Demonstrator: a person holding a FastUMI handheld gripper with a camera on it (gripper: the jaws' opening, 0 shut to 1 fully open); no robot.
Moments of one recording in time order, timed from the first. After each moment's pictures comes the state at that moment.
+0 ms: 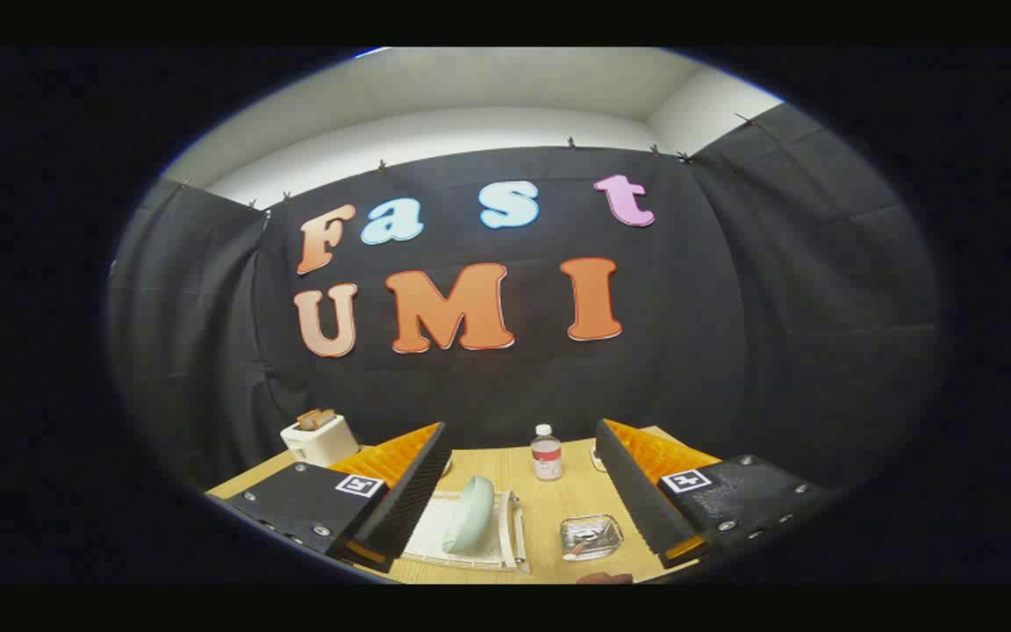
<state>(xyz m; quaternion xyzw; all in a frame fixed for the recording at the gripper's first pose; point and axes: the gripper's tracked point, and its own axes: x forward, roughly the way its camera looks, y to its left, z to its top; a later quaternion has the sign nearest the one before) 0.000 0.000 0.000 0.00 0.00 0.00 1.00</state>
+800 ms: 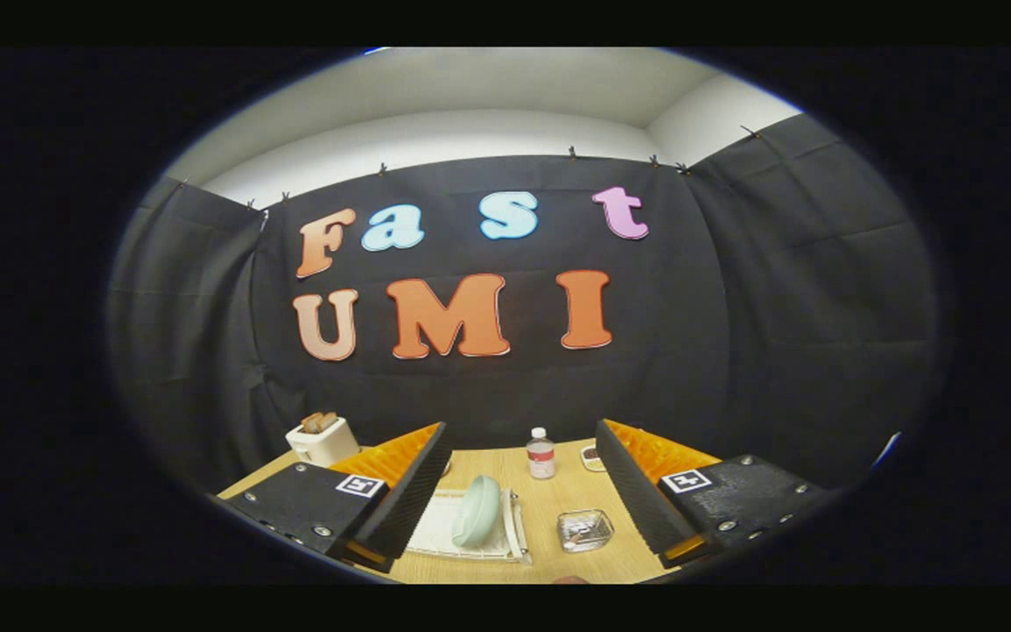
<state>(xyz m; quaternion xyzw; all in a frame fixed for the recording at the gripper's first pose) -0.042 -0.004 0.023 -0.01 0.01 -0.03 1.00</state>
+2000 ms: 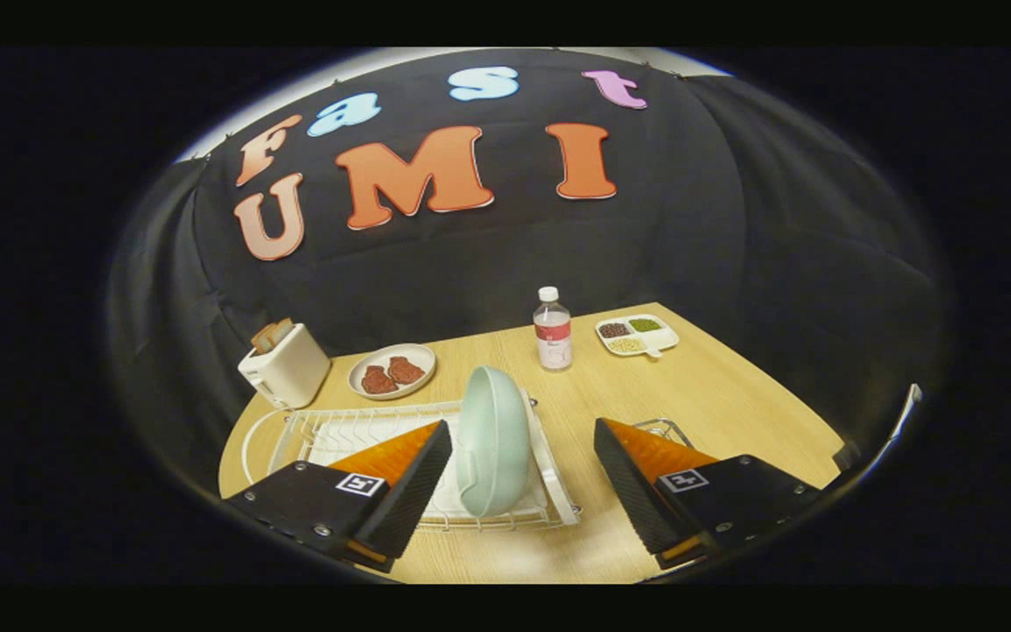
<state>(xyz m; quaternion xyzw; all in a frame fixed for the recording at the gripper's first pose) 0.050 0.036 -0.177 0.03 0.27 -0.06 0.96</state>
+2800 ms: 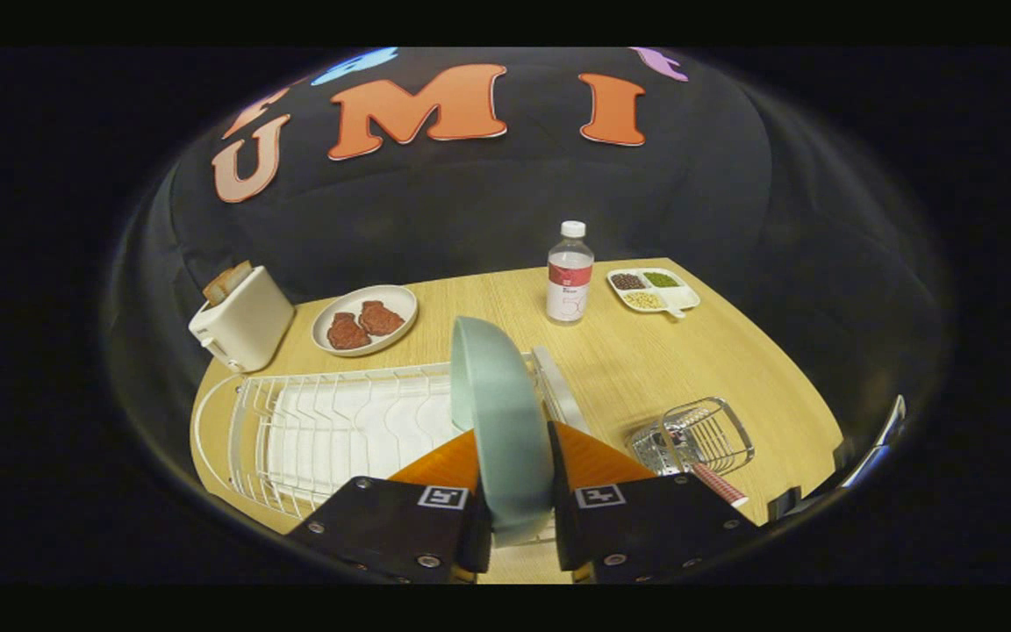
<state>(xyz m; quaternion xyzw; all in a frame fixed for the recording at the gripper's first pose) 0.084 0.064 -0.235 -0.02 0.37 -0.09 0.92</state>
